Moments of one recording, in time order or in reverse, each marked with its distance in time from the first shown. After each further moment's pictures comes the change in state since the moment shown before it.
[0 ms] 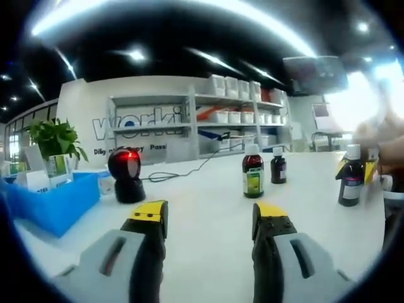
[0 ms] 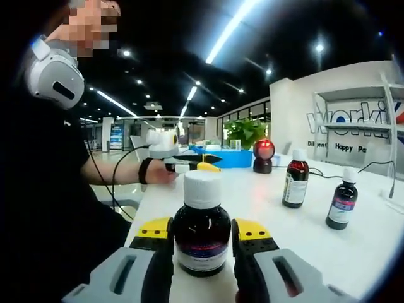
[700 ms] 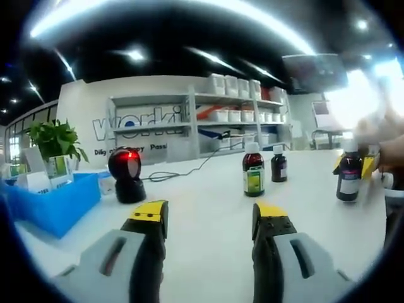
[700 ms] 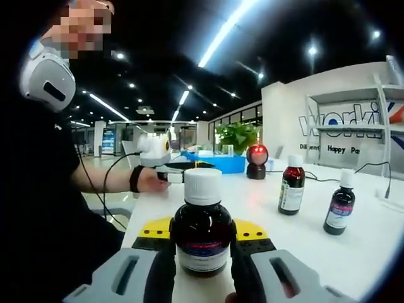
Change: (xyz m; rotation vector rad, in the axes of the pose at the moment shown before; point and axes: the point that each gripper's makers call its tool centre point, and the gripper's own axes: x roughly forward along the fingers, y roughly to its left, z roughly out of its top) left arm -0.001 -0.002 0.001 0.007 0.003 0.001; right arm 0.012 -0.011 0.019 0.023 -0.056 -0.076
